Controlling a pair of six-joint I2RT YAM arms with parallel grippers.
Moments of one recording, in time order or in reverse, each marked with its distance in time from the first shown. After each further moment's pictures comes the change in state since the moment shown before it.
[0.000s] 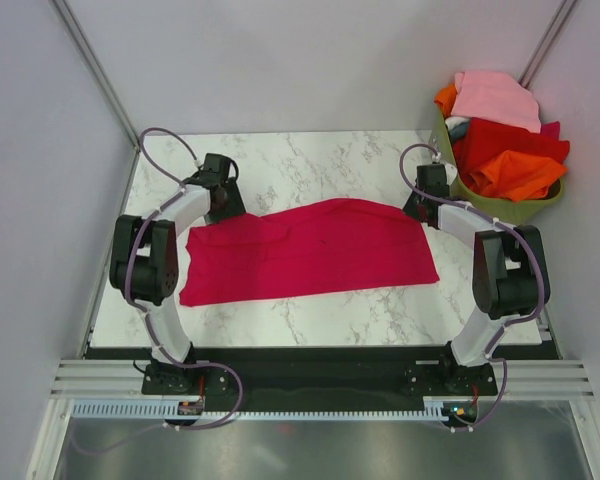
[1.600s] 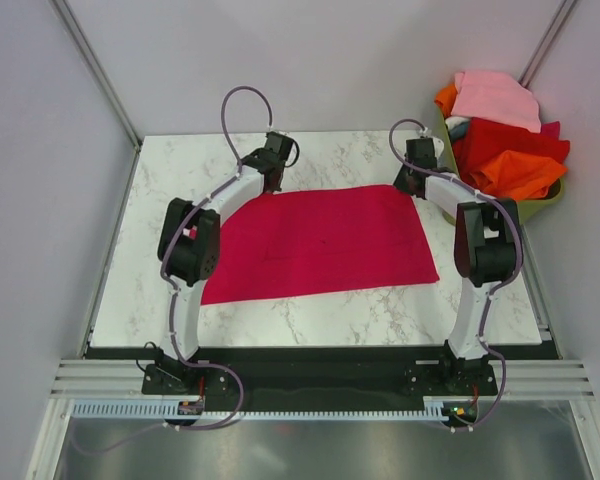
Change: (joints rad) left arm -0.249 0.332 0.512 -0.027 -0.259 0.383; right arm 0.009 0.293 0.383 -0.056 0.001 -0.034
